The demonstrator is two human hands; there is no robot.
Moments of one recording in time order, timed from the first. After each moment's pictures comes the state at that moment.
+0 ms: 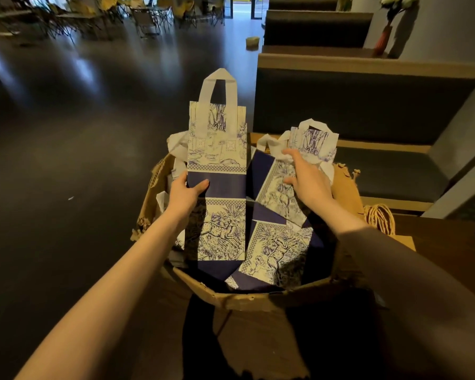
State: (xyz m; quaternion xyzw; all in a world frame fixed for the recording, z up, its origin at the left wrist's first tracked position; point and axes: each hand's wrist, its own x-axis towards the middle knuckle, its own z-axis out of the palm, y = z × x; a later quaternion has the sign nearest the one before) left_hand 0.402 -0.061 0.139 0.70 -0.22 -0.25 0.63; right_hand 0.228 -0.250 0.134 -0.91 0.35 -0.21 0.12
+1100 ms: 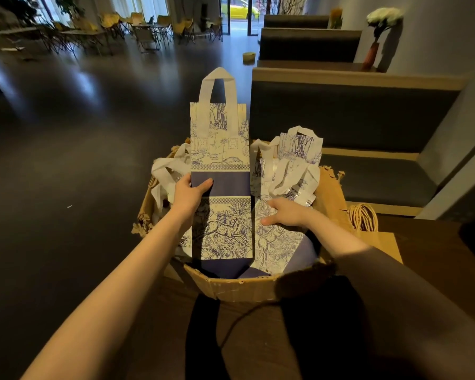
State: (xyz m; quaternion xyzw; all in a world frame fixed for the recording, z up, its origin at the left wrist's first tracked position) left_hand 0.368 -0.054 0.159 0.67 -0.21 -0.27 0.65; right_hand 0.211 -0.211 0.126 -0.87 0.32 0.09 0.37
